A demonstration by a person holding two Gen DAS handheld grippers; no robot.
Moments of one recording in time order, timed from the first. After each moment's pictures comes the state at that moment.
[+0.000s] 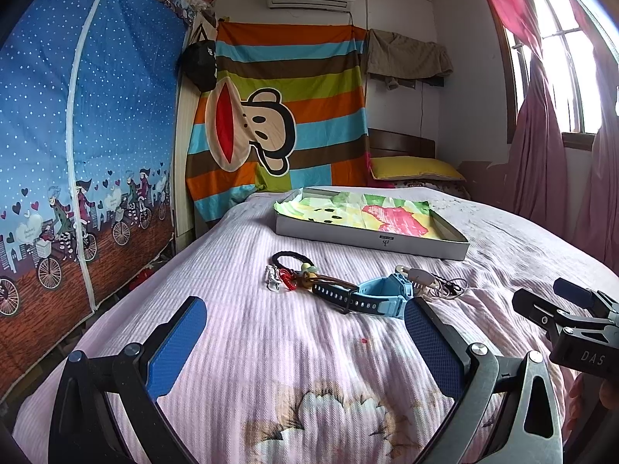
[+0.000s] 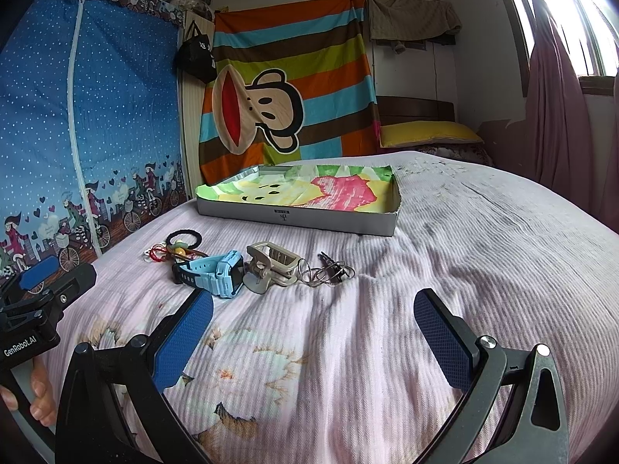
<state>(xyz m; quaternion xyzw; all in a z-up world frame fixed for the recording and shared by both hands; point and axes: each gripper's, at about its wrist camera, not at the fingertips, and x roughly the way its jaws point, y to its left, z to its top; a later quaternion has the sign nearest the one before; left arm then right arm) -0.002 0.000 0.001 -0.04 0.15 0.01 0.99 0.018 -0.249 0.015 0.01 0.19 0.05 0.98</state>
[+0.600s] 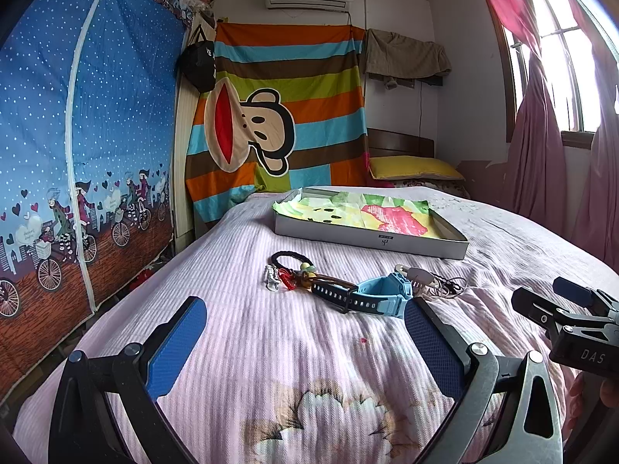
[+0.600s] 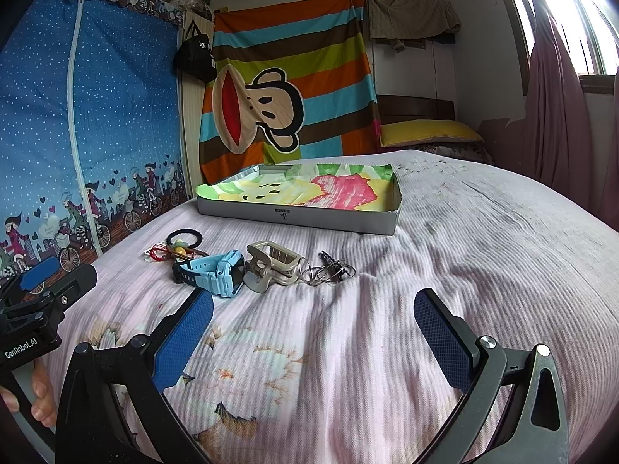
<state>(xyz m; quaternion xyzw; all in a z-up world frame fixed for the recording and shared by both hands) -0.002 -0.001 0.000 -0.04 0.15 0.01 0.99 0.019 -0.250 0.014 0.01 0.19 0.05 0.98</state>
